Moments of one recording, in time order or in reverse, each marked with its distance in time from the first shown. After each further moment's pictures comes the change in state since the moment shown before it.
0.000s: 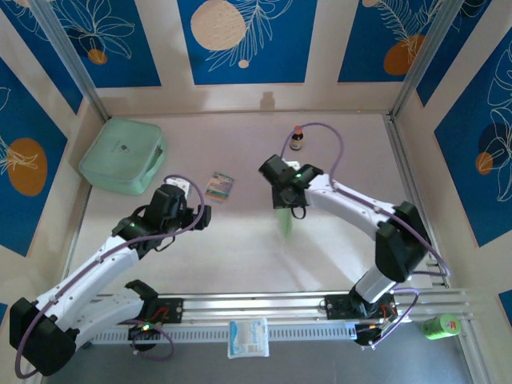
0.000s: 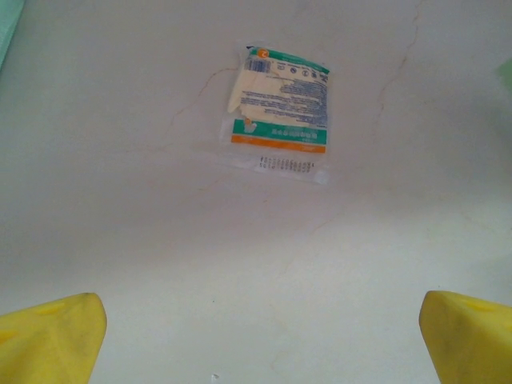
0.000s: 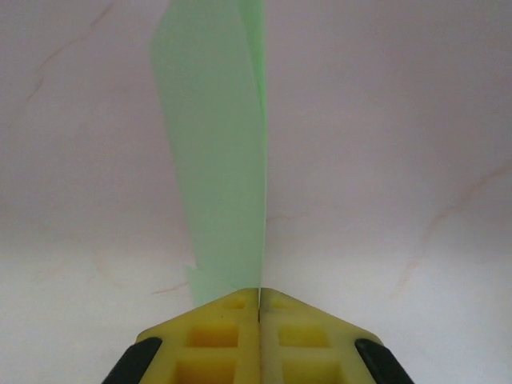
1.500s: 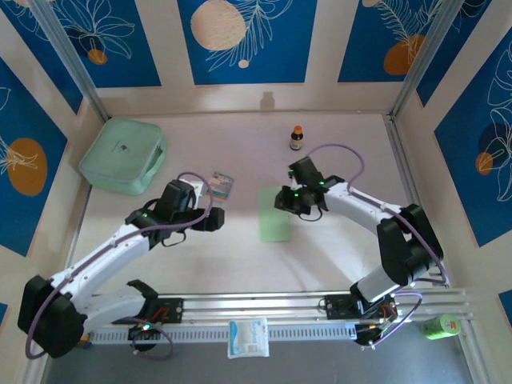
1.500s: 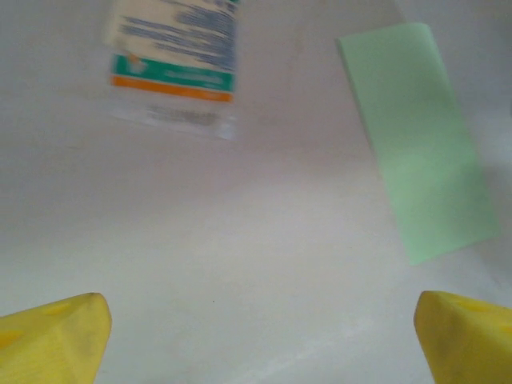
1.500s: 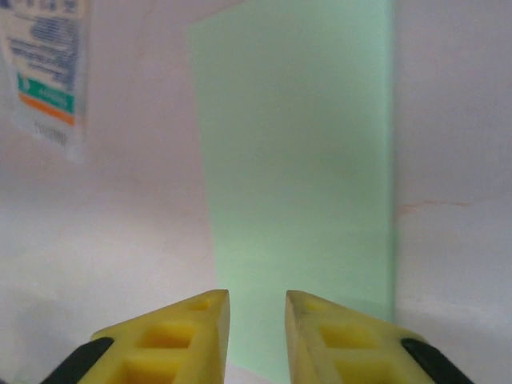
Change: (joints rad) left arm 0.002 0.160 0.016 0.068 0.288 -0.093; right arm -0.235 -0.037 -0.331 0.473 -0.650 0.071
